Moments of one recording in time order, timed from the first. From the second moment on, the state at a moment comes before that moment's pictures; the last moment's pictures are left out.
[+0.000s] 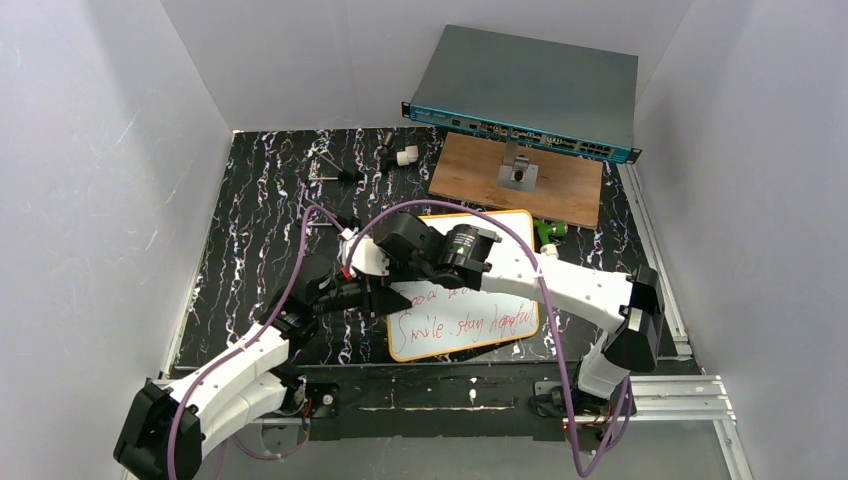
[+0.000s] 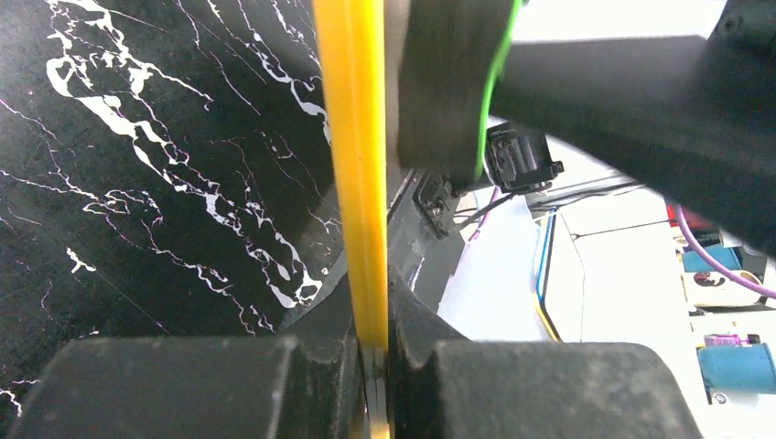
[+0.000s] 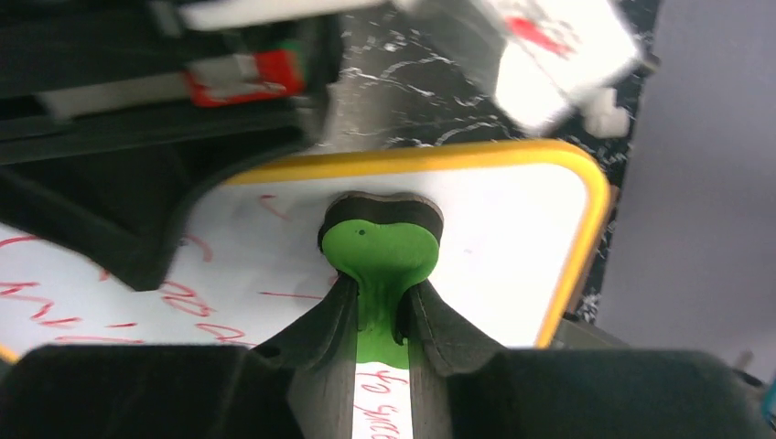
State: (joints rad) left arm -0.55 0.85 0.34 0.22 0.71 -0.73; right arm 1.23 1.65 1.61 -0.83 0.24 -0.61
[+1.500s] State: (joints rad) left arm -0.55 0.84 0.32 0.24 0.67 -0.78; right arm 1.22 1.68 1.60 -0.78 0.32 -0.59
